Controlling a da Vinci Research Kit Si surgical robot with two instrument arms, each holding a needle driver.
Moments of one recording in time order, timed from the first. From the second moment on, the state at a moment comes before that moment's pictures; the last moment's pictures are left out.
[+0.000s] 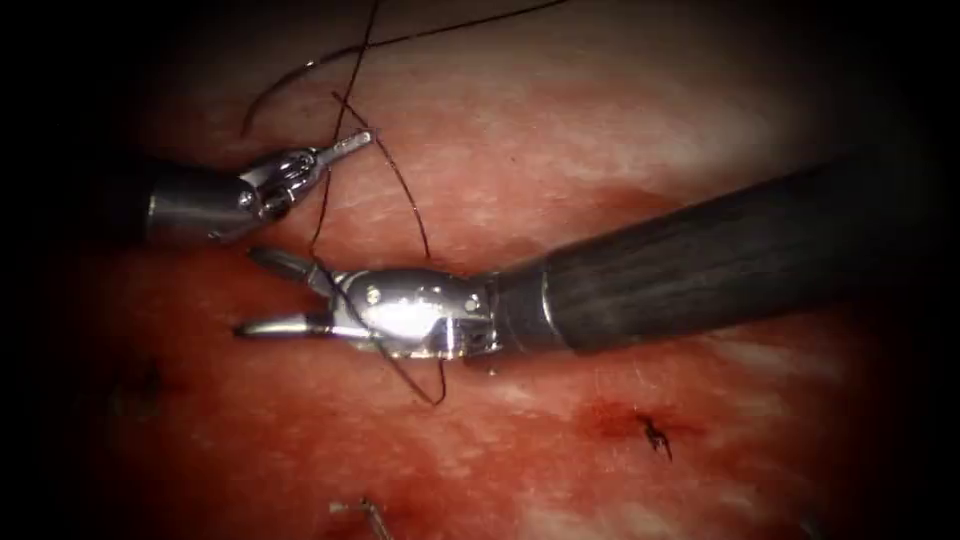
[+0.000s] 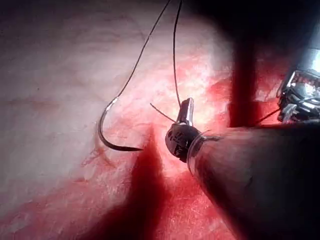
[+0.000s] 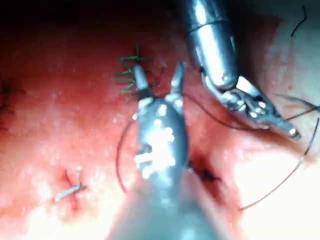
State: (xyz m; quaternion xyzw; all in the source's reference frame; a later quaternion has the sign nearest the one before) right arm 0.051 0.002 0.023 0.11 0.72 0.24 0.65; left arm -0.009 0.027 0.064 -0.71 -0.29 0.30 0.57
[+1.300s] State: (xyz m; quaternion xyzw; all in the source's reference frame) right arm 0.046 0.006 0.028 0.04 0.62 0.30 0.72; left arm -0.009 0.017 0.055 -0.72 -0.30 0.31 0.55
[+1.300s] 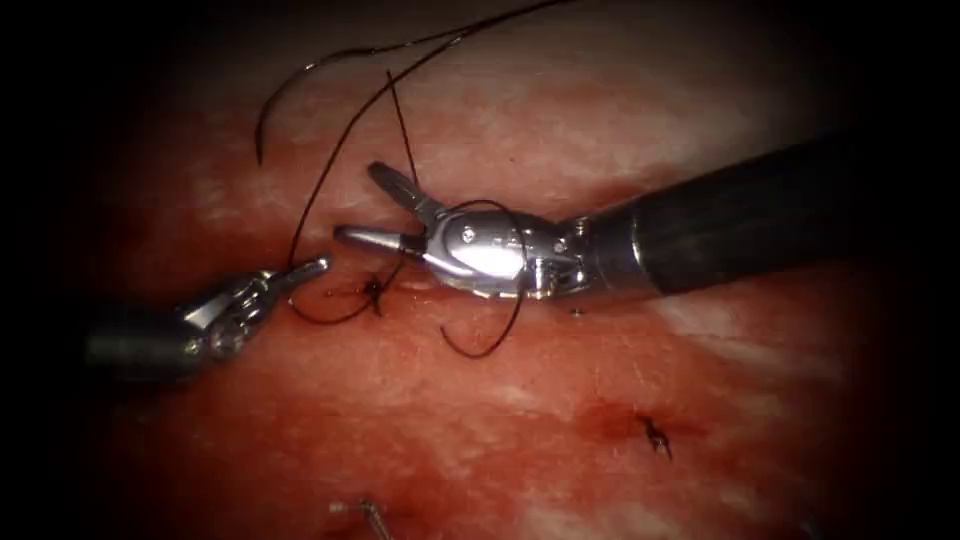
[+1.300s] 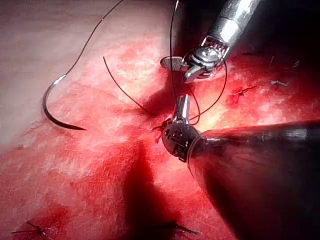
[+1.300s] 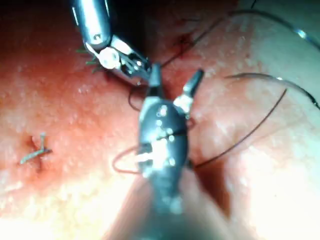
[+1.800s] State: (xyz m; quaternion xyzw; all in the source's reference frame) right arm 0.047 0.002 0.032 0.13 0.58 0.20 0.77; left arm -0.012 0.020 0.041 -0.74 -0.33 0.31 0.50
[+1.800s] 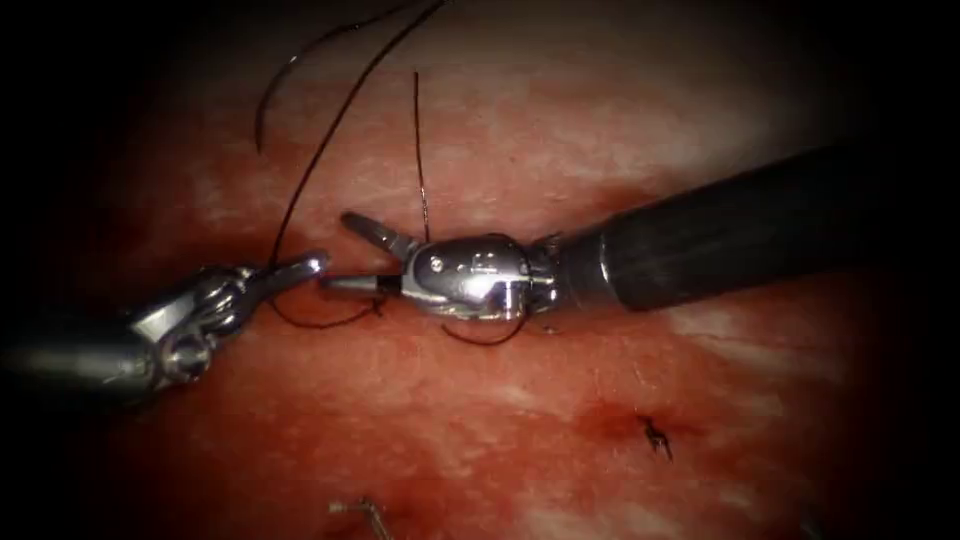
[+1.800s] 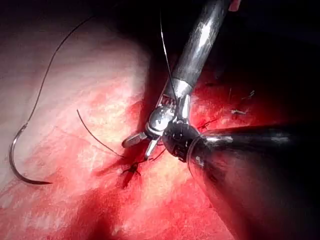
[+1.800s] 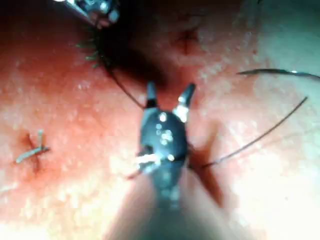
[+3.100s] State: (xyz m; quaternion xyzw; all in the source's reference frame) right arm 0.046 0.001 0.029 0.14 0.67 0.19 0.71; left arm -0.018 0.029 0.064 -0.69 -0.36 0.40 0.48
